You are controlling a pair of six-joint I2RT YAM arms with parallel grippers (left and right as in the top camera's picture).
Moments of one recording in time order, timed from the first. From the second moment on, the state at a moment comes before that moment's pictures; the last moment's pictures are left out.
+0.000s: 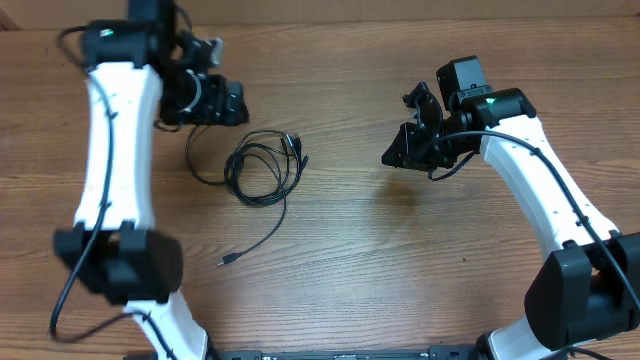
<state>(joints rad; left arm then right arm) -0.01 1.98 2.09 -1.53 0.30 0.08 0.21 1.73 1.43 -1.03 -0.54 0.18</state>
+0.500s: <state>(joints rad) -0.03 2.28 2.09 -1.54 0.14 0.05 0.21 1.73 1.43 -1.05 -0.54 0.18</state>
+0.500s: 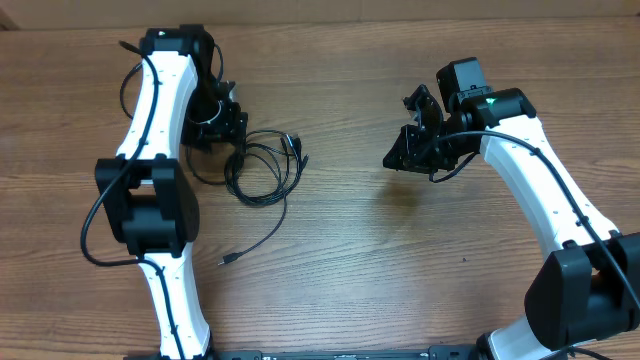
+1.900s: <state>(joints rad) -0.03 2.35 1.92 -1.35 0.21 0.00 0.21 1.73 1.43 -1.07 -0.53 0.18</state>
